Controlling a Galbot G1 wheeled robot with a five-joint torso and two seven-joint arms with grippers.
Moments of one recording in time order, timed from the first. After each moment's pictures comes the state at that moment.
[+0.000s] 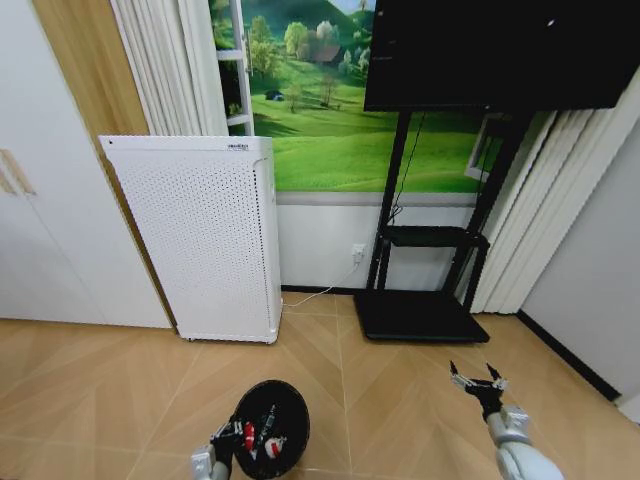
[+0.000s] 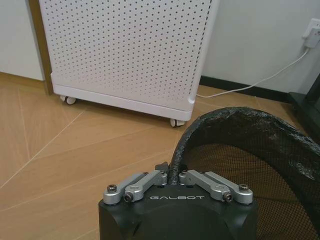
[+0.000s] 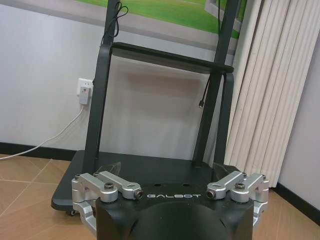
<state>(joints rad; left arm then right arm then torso) 1.68 -1.31 -0.40 -1.93 -0.42 0.18 -0.28 -1.38 1.06 0.75 1.43 0.38 0.21 0.02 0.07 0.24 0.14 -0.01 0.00</state>
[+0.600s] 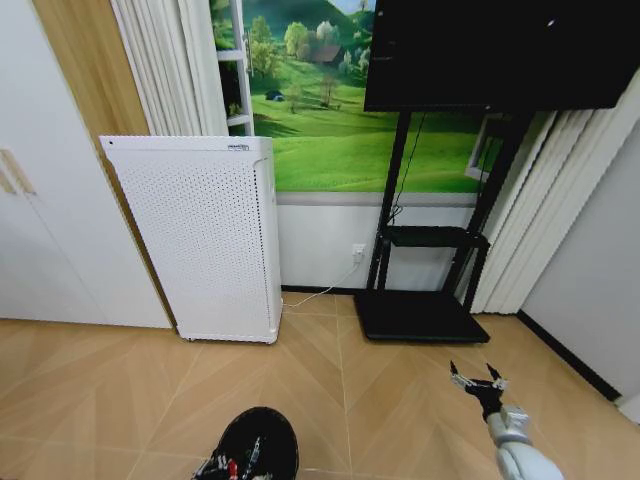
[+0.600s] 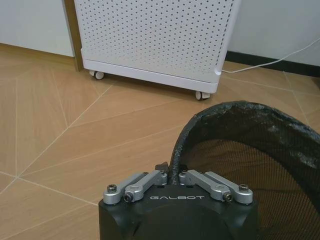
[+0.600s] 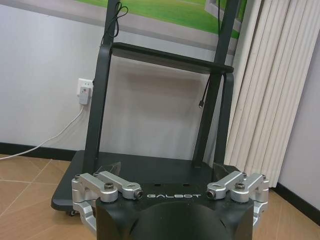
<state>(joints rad) 1.80 -1.34 -0.46 -1.91 -0.39 0.15 -0.28 -1.38 1.06 0.75 1.42 0.38 0.21 0.02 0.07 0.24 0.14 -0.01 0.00</state>
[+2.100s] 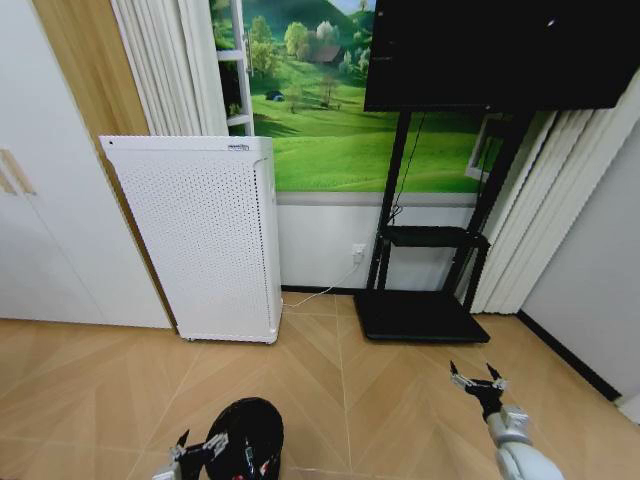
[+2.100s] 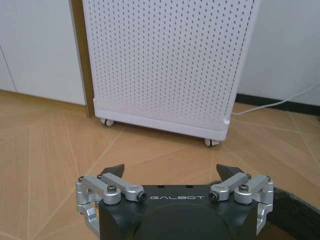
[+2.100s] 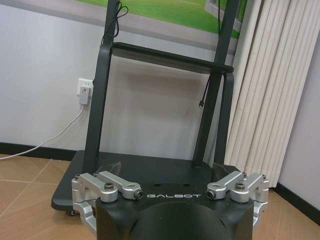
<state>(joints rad) 1.76 -1.30 -0.60 -2.03 -0.42 0.21 -0.23 -1.38 1.06 0.75 1.43 0.38 0.21 0.02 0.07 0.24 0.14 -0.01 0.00</state>
